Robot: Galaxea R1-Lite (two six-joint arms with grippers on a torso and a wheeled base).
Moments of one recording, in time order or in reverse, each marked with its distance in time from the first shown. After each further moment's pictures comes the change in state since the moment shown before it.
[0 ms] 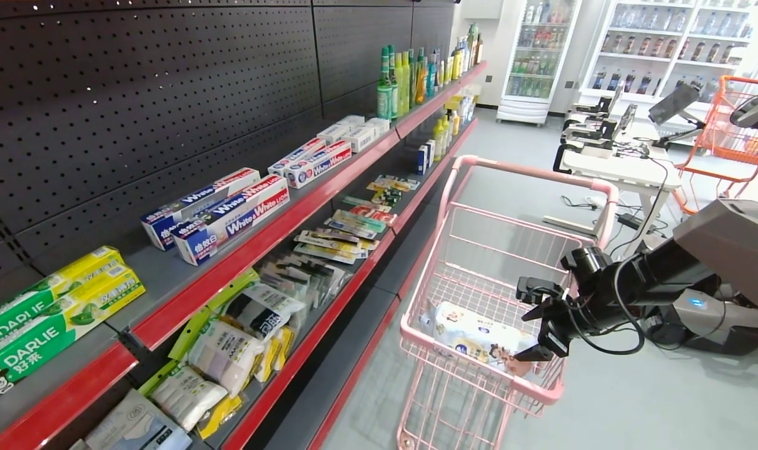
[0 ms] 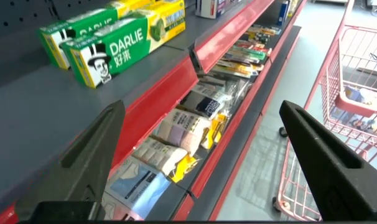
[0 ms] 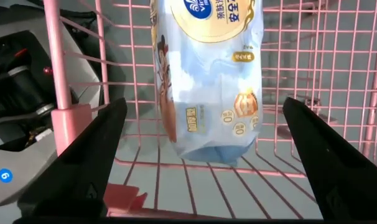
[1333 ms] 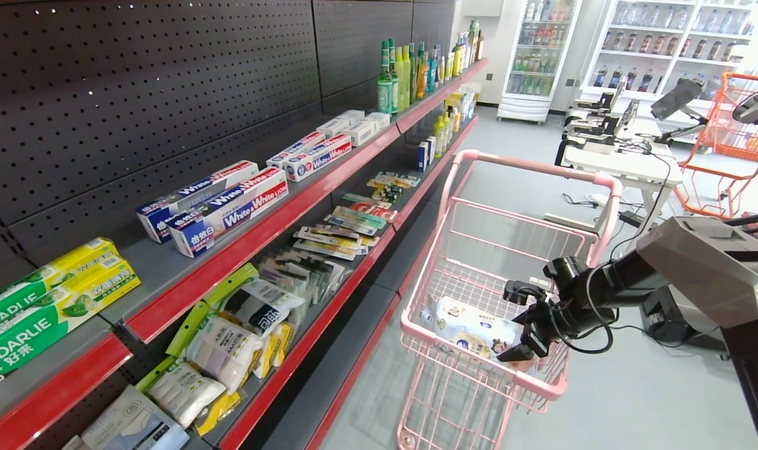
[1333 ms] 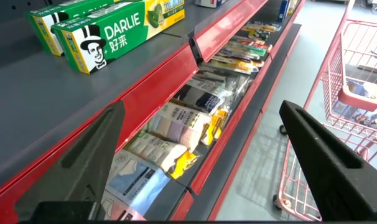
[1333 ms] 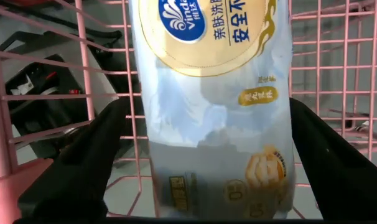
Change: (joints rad) left arm 0.000 0.000 0.000 0.000 0.000 0.000; right arm 0.005 0.169 -0.180 0.068 0.096 0.086
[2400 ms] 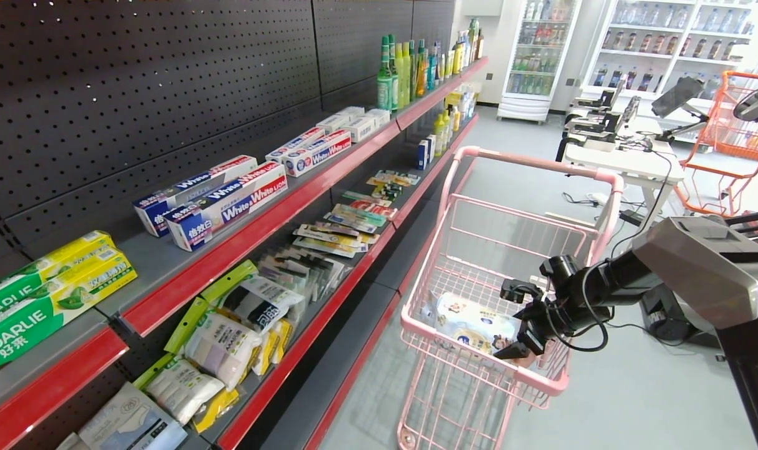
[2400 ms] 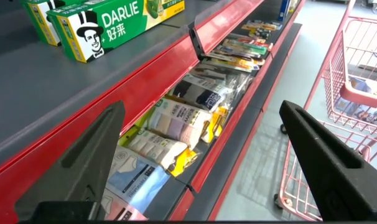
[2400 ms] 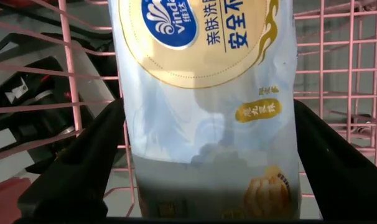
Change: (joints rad) left arm 0.000 0.000 0.000 0.000 0.000 0.000; right arm 0.016 0.012 -0.025 0.004 -0.009 0.015
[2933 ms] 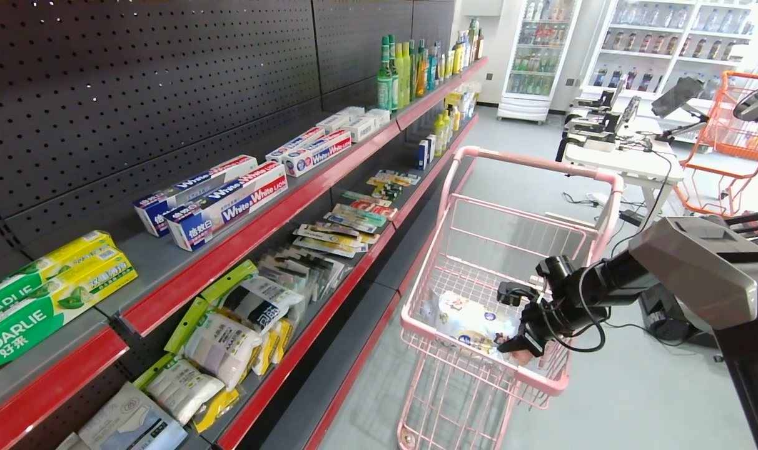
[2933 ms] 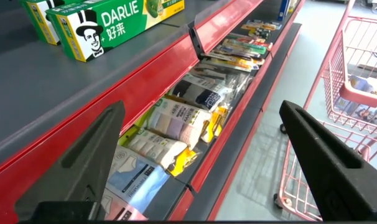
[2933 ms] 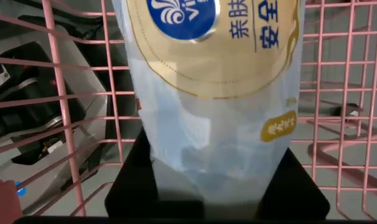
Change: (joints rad) left arm 0.000 0.000 0.000 0.000 0.000 0.000; right arm 0.011 0.000 0.003 -0.001 -0.072 -0.017
